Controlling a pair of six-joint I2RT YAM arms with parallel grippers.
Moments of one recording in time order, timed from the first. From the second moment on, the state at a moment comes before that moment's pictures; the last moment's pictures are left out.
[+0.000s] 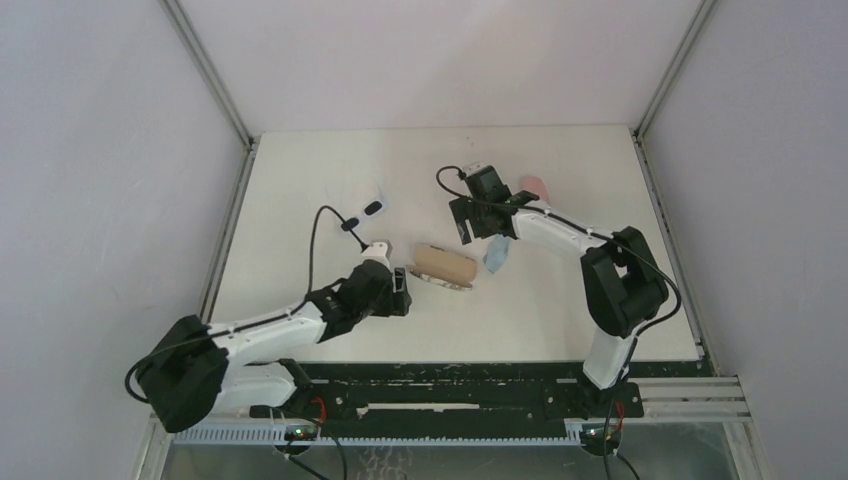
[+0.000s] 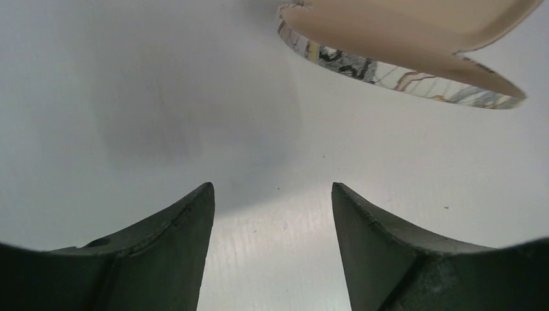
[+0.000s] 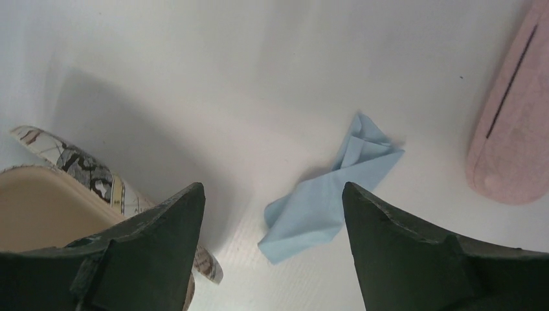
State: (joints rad) left arm -0.80 1.14 0.48 -0.10 -0.23 -0.65; right arm 0.57 1.76 1.26 -0.43 0.15 0.12
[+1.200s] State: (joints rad) left arm -0.72 1.53 0.74 -0.05 -0.28 -0.64; right arm 0.62 1.74 1.17 -0.55 0.07 0.18
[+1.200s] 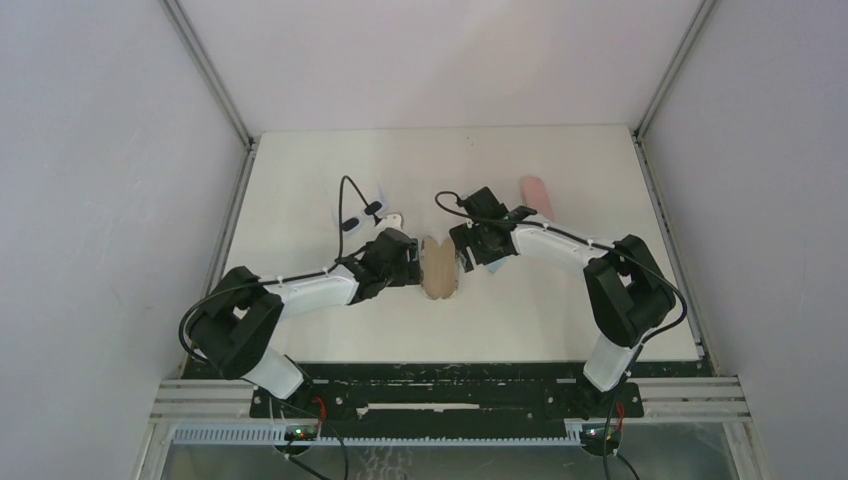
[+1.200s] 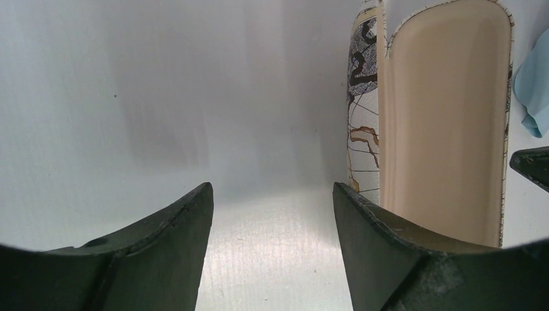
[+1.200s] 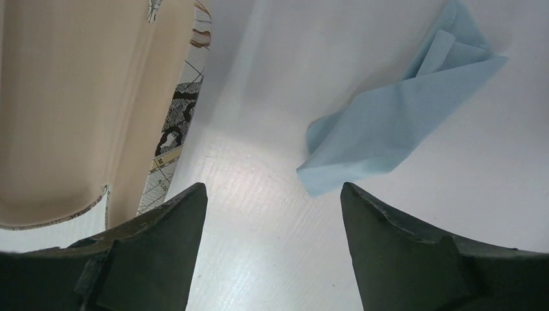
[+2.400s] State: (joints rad) left arm -0.71 1.01 0.53 -0.14 -0.33 -0.63; right arm 0.65 1.36 0.94 -0.28 0.10 0.34
